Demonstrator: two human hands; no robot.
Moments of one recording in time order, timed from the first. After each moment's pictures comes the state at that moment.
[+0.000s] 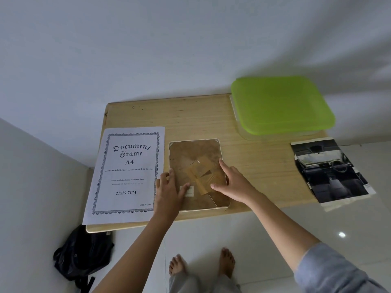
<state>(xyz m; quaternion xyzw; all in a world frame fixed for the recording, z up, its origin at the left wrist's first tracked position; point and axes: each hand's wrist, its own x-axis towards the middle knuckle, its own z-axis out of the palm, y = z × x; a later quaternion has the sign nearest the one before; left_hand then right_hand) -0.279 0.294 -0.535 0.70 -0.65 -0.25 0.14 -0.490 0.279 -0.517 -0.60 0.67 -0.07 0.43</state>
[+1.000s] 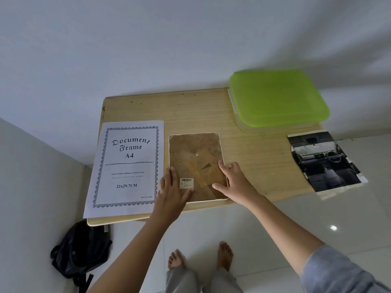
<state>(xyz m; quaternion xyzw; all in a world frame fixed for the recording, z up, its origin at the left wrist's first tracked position) -0.270 0.317 -0.535 0.65 -0.70 -0.29 0.05 -0.481 0.306 -0.523 -0.65 0.67 -0.09 0.34</state>
